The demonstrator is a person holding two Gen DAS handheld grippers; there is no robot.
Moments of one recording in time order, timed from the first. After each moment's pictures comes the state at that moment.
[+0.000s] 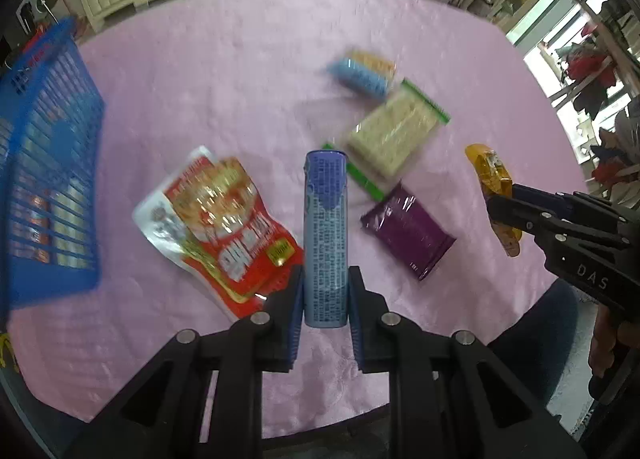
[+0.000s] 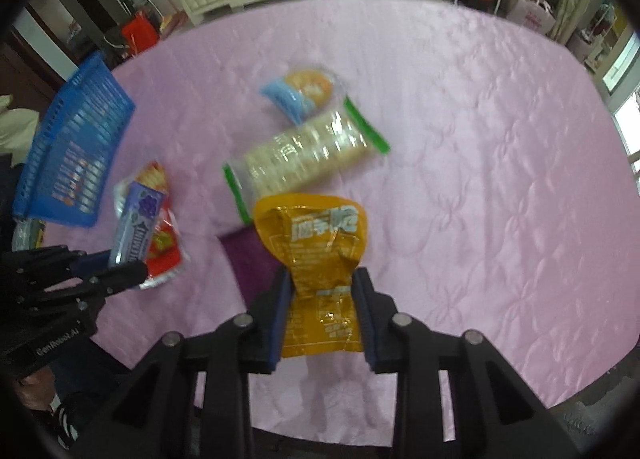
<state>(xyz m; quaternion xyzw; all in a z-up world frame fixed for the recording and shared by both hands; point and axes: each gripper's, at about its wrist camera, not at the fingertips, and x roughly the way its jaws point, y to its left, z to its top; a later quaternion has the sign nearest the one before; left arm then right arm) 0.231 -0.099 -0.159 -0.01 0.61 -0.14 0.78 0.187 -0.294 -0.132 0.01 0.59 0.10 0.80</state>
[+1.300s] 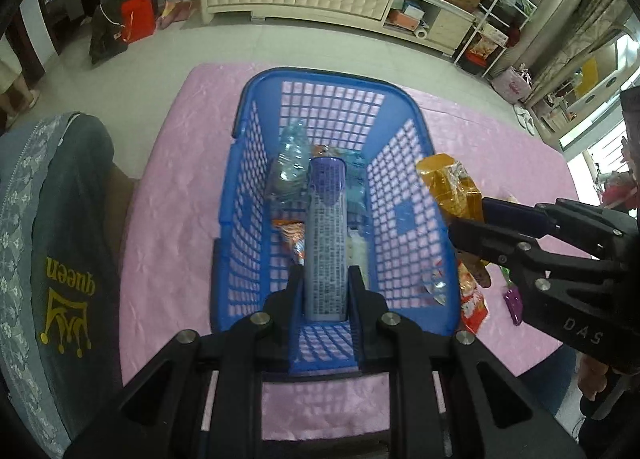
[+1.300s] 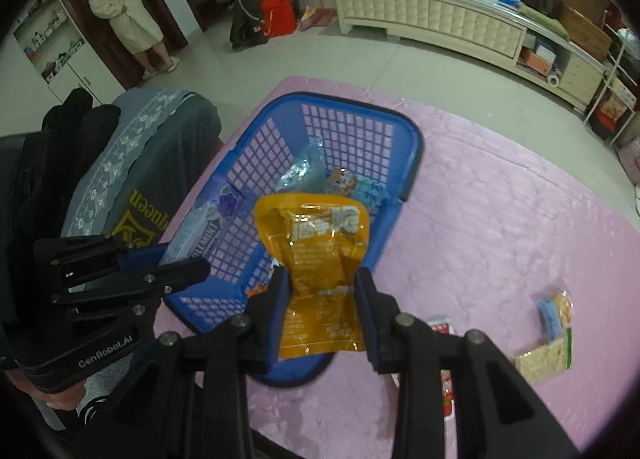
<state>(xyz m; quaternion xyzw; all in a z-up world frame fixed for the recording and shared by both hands) 0.243 0.202 -0.068 -0.11 0.55 -0.02 0.83 0.264 0.043 -0.066 -0.09 0.55 0.27 0.79</state>
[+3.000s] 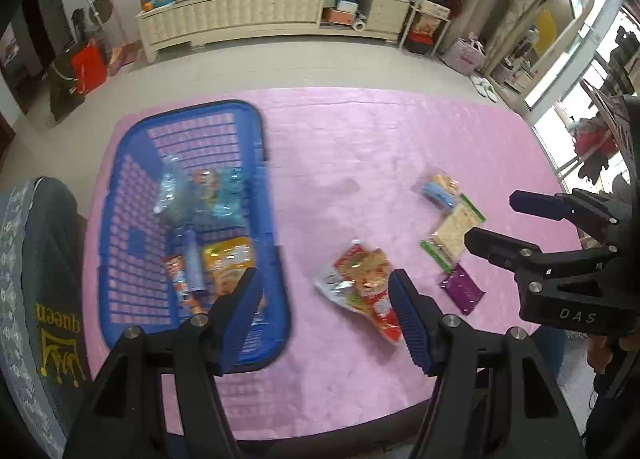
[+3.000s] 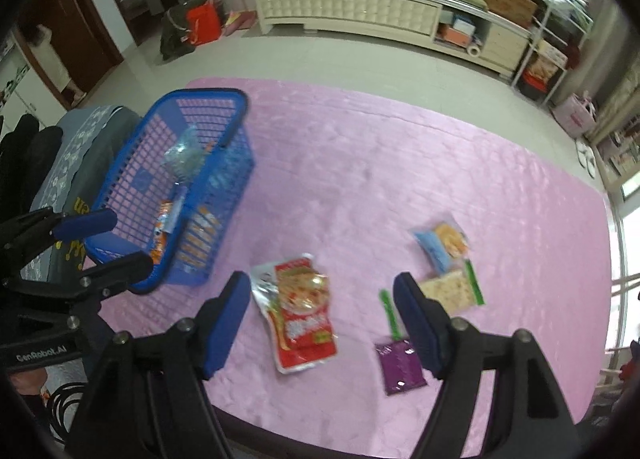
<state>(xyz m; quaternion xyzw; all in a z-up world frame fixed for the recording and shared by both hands) 0.246 0.050 -0.042 -0.03 0.54 -0.09 0.84 0.242 -0.120 -0.042 -0.08 0.55 0.15 0.82</state>
